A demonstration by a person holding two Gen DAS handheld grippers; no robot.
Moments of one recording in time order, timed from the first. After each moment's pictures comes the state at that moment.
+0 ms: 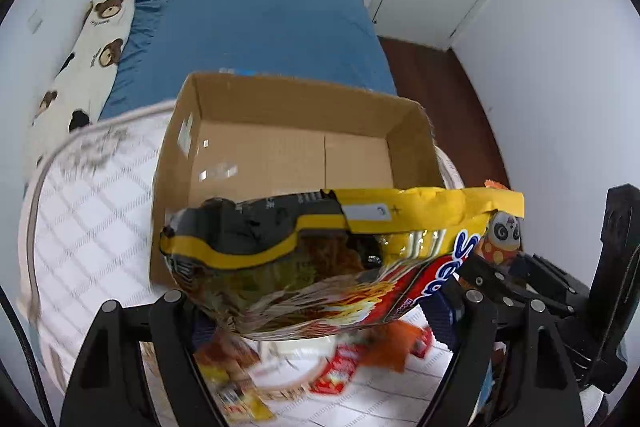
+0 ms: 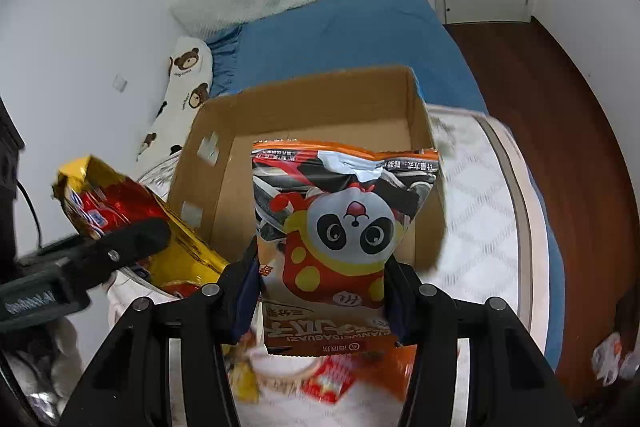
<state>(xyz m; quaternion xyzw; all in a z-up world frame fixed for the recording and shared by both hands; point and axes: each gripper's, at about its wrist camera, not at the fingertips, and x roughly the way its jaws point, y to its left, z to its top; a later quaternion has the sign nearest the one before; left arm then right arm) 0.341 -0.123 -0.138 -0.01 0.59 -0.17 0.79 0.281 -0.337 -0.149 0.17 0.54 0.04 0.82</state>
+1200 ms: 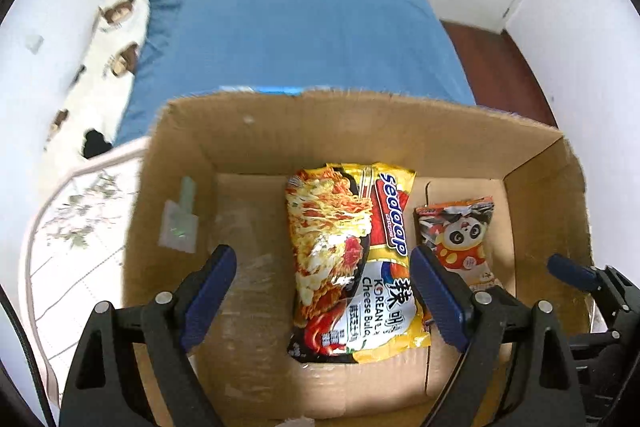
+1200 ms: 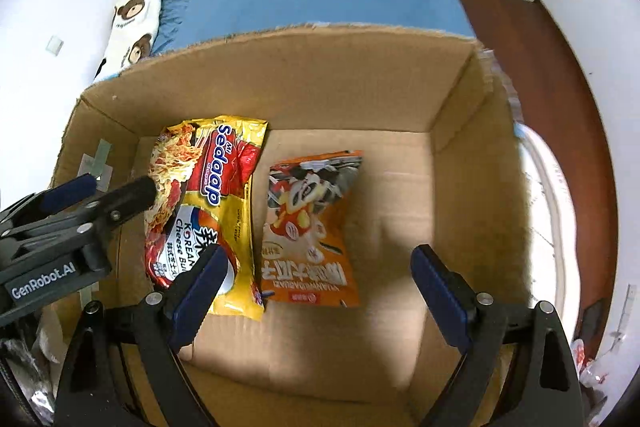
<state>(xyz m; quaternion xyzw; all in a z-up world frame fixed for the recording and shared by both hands) 0.428 -0.119 -0.250 0.06 0.58 -0.10 0.81 0.408 -0.329 -0.276 0.11 0.62 -0.01 0.77</state>
